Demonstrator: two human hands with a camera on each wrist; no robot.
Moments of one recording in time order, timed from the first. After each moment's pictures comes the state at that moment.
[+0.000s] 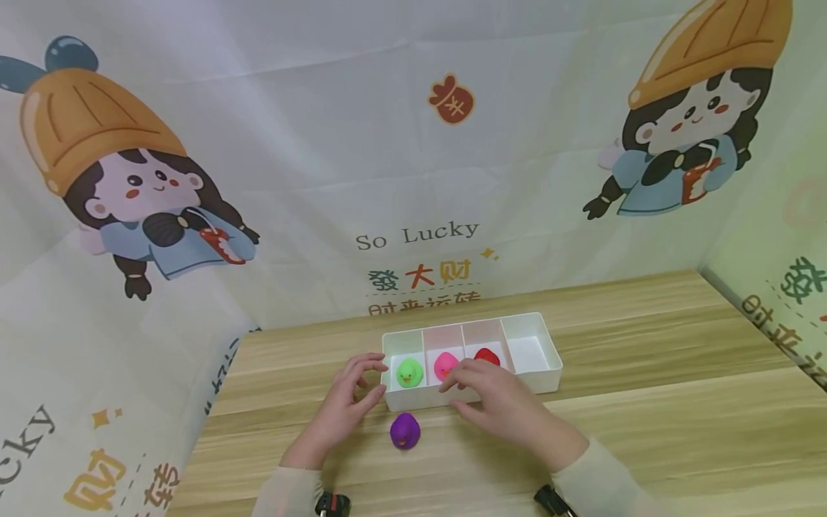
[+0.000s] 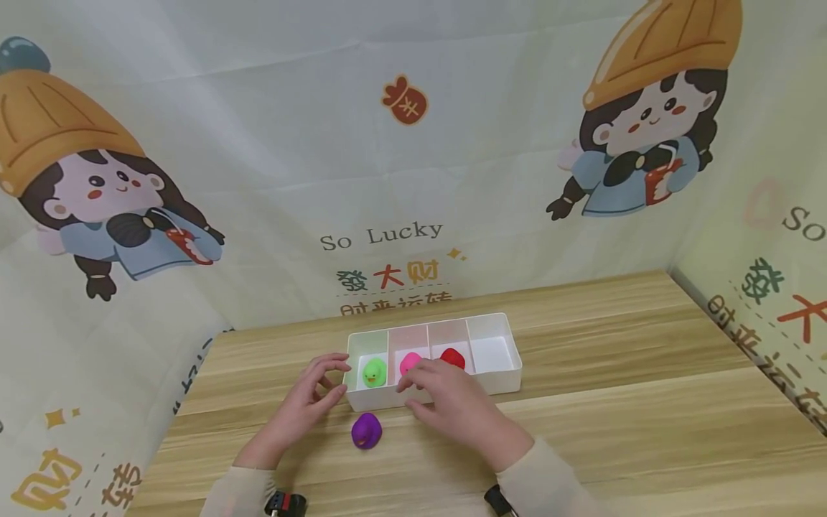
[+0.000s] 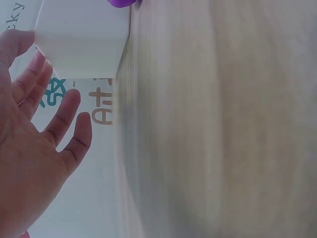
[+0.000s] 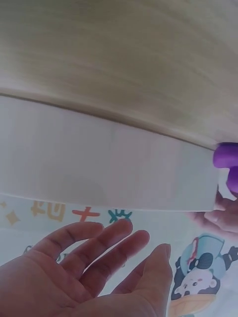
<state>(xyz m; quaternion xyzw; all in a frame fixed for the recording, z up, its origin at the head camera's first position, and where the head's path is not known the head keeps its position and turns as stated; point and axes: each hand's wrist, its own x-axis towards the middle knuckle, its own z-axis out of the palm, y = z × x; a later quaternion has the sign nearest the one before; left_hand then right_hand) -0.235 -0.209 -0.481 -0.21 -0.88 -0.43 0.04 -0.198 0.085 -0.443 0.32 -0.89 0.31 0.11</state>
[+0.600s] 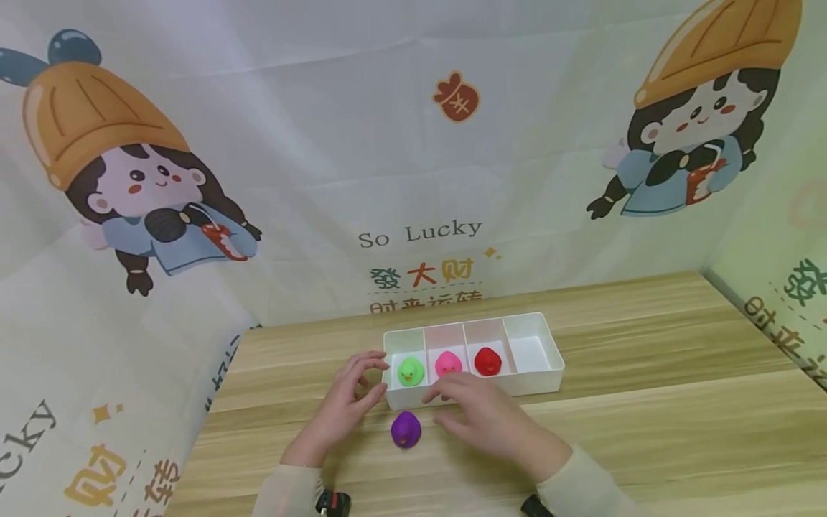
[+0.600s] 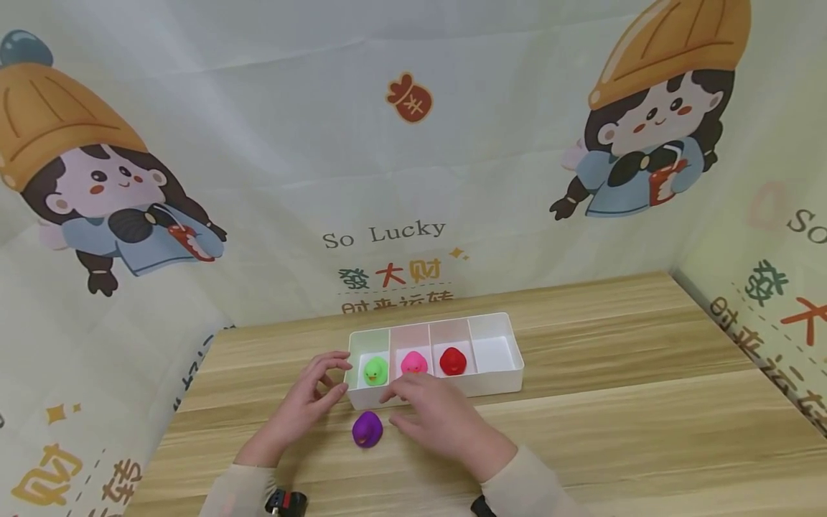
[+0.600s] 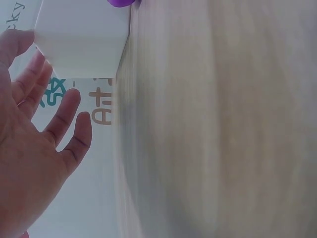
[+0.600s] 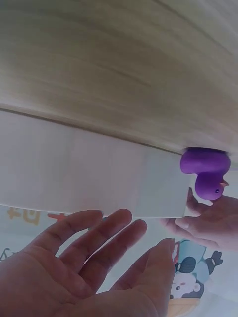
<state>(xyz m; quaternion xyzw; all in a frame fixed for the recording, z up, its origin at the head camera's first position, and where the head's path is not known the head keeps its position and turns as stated) -0.235 -0.211 -0.483 -0.22 -0.88 -0.43 0.06 -0.191 0.063 -0.454 0.34 -0.88 0.33 0.09</state>
